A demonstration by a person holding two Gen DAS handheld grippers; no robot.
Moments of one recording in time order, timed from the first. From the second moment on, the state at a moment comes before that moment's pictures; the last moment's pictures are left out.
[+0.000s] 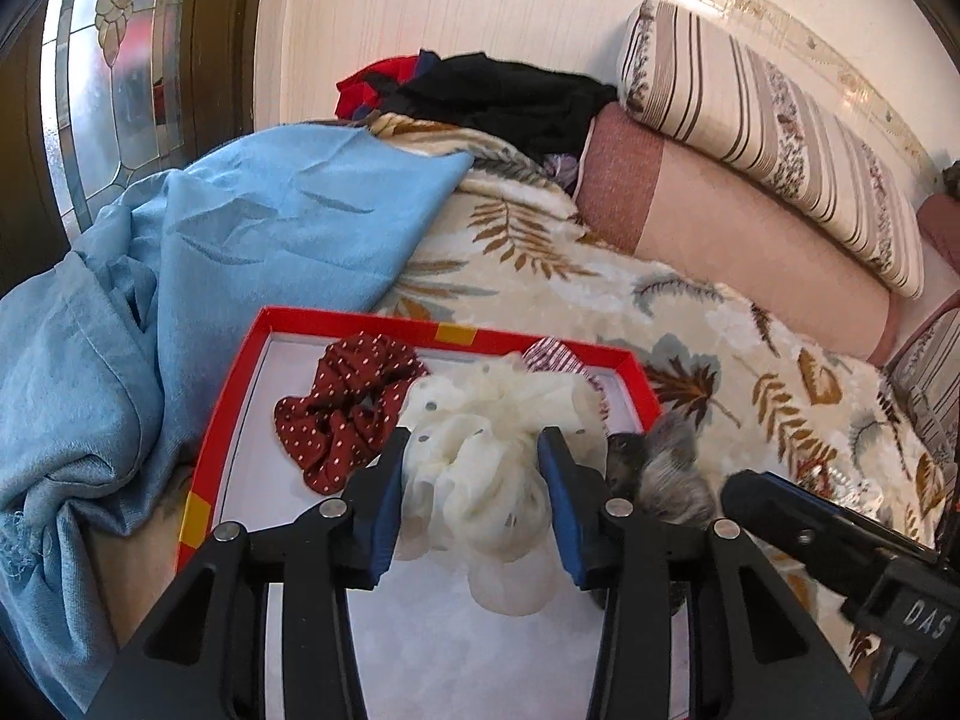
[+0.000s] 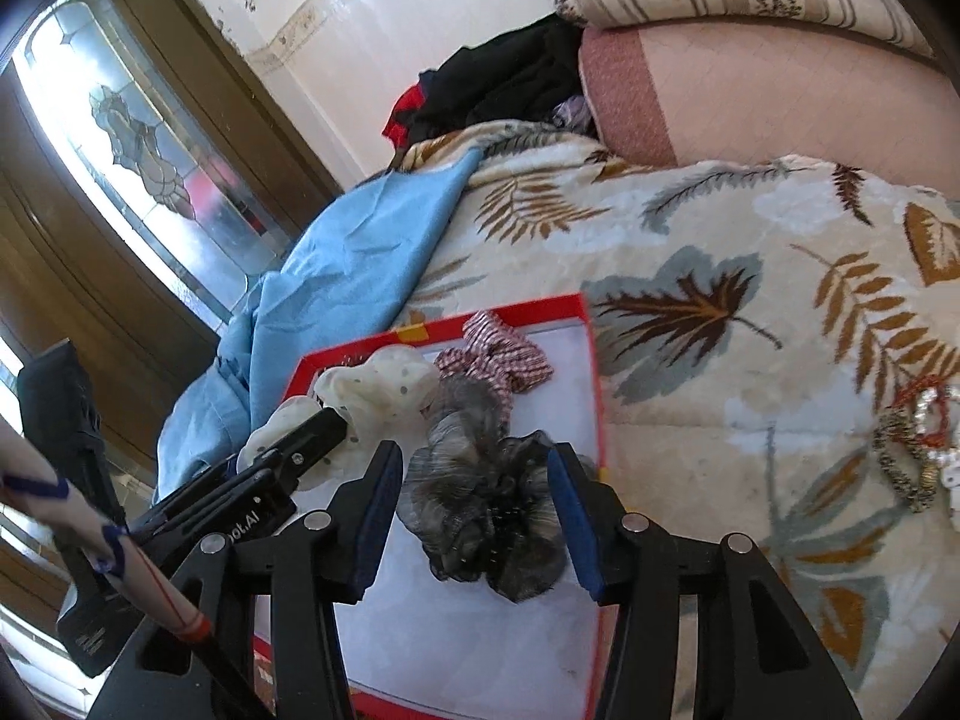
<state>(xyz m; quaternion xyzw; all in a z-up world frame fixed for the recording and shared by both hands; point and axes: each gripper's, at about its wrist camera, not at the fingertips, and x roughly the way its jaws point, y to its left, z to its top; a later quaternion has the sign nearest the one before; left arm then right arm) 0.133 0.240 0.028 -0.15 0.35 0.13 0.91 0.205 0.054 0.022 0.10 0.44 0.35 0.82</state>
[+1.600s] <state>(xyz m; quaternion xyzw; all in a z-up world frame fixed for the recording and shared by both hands) 0.279 -0.012 -0.056 -0.09 0.49 -0.07 0.87 0.214 -0.297 0.005 0.29 0.38 0.13 0.87</state>
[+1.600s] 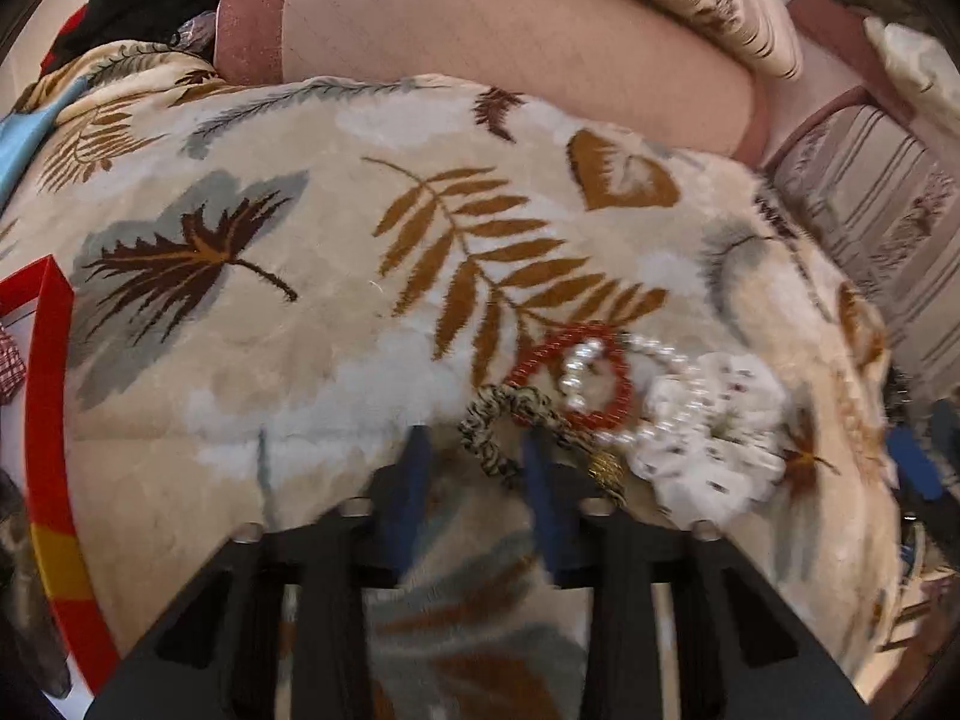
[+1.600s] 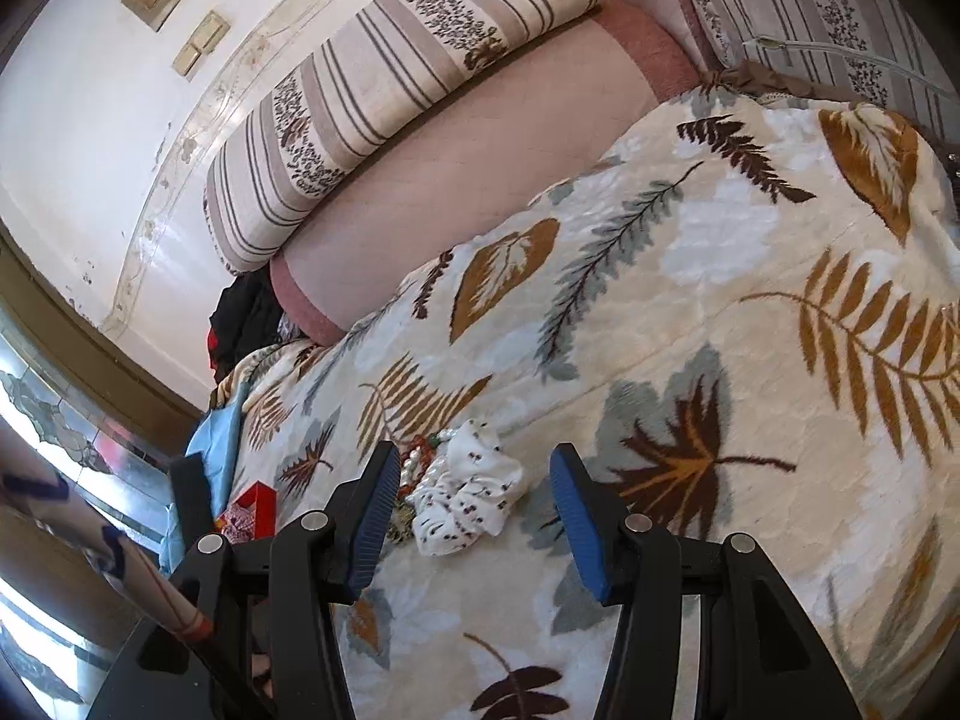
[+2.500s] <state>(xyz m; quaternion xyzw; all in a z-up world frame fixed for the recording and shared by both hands) 0.154 -0.004 0.016 -0.07 0.34 -0.12 0.93 0.245 -0.228 -0.029 0.17 0.42 0.11 0.88</state>
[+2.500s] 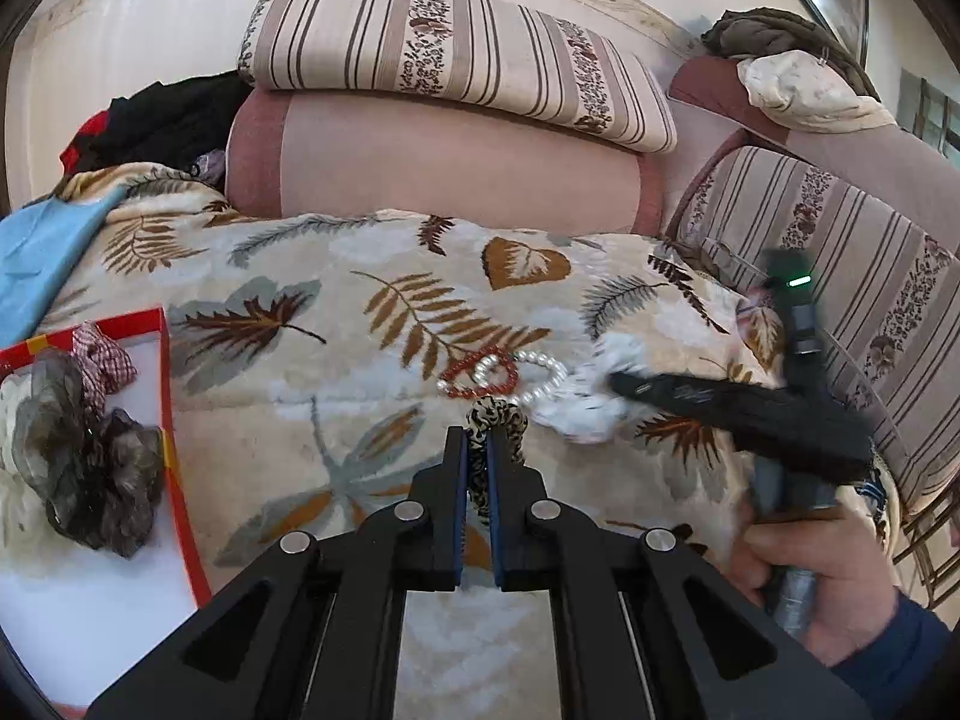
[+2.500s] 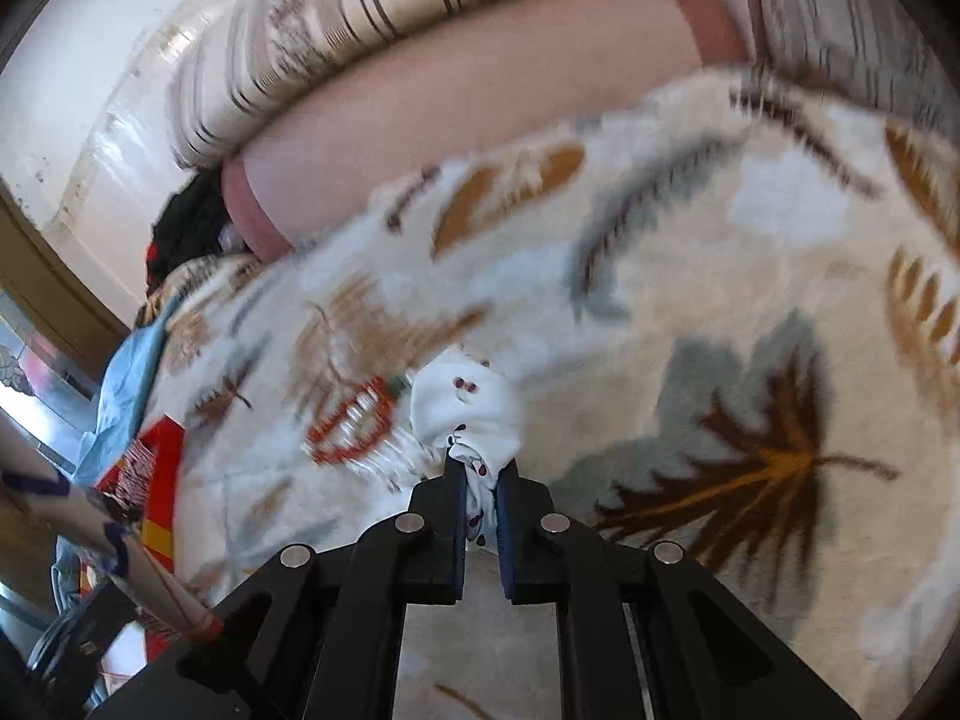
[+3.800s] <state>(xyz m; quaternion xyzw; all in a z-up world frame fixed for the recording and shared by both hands) 0.153 0.003 0.018 -0.02 0.32 -0.08 0.95 0.210 -0.202 0.009 0.12 0.35 0.17 0.91</state>
